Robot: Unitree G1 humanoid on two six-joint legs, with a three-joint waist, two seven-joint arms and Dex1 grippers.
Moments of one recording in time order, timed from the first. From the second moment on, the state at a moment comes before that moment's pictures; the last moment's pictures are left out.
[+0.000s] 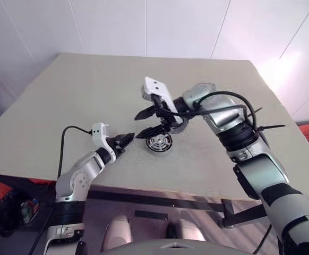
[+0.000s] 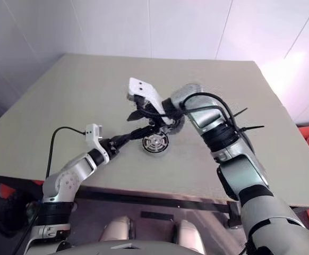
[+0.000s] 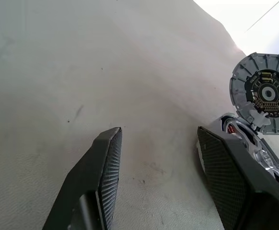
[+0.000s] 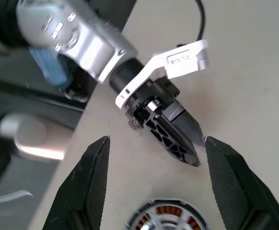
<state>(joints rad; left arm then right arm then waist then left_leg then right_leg) -0.20 0.15 0.17 -0.03 -0.59 0.70 -0.39 -0.96 -0.48 0.43 0.21 0.14 0.28 1.48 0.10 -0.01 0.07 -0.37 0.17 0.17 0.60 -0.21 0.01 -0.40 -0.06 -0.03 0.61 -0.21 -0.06</state>
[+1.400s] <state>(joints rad) -0.21 0.17 0.17 -0.02 -0.59 0.70 -0.41 -1.00 -0.49 0.64 0.69 -0.34 -0.62 1.43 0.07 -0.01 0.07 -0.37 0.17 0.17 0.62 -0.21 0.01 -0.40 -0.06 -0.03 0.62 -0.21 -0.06</state>
